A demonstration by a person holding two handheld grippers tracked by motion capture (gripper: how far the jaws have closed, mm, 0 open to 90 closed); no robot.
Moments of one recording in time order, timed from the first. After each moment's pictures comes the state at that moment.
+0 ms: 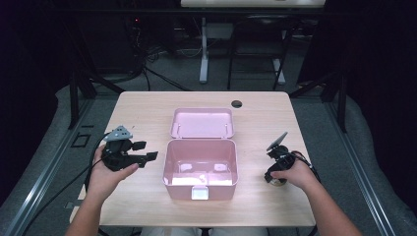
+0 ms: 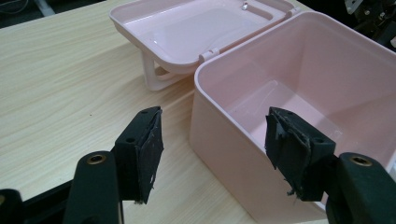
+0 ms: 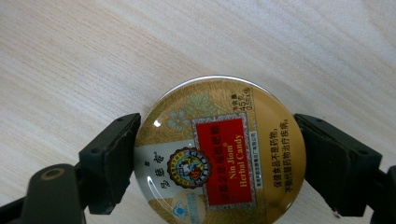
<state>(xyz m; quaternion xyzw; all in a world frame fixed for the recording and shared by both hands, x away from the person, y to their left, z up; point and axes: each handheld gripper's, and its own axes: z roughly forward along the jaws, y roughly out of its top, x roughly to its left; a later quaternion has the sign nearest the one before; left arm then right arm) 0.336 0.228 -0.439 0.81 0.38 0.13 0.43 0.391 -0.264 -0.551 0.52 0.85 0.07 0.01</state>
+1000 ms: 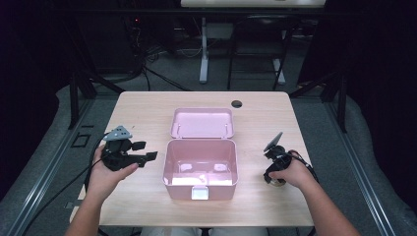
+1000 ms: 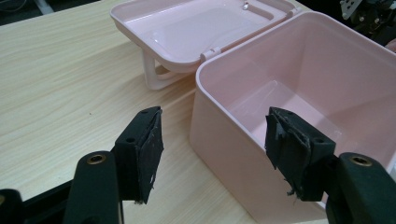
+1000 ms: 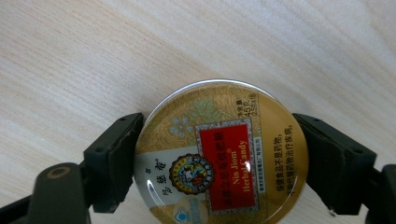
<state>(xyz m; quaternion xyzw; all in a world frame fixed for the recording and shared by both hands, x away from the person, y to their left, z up) 0.337 0.229 -0.440 0.81 0.38 0.13 0.43 0.393 -0.255 -0.552 0.51 0.86 0.04 0.02</state>
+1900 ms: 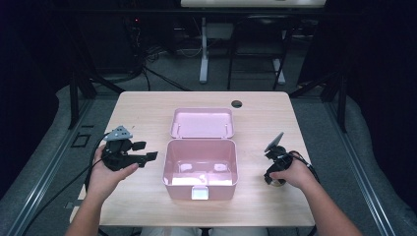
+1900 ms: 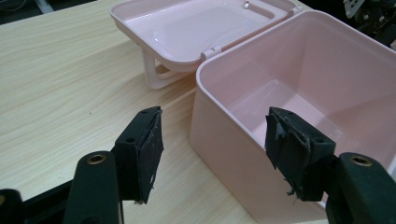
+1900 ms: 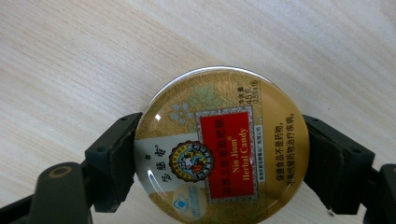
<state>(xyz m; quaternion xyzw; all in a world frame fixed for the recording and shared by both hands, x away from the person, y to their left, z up) 0.338 0.229 -0.441 0.81 0.38 0.13 0.43 0.390 -0.256 -0.550 0.52 0.85 0.04 0.01</state>
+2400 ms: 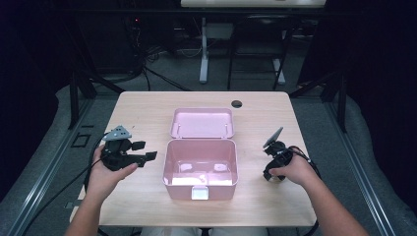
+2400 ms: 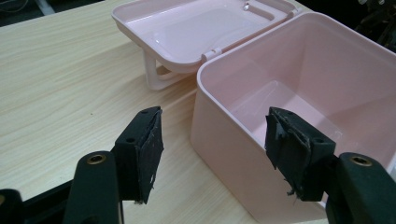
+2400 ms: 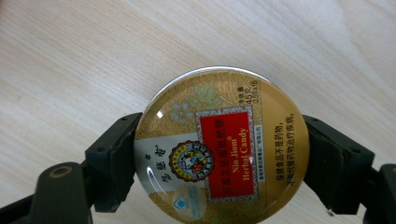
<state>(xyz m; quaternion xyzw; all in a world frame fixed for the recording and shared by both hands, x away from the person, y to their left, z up) 0.337 0.230 -0.440 0.81 0.38 0.13 0.43 0.389 -0.247 -0.522 0.50 0.86 0.05 0.02</state>
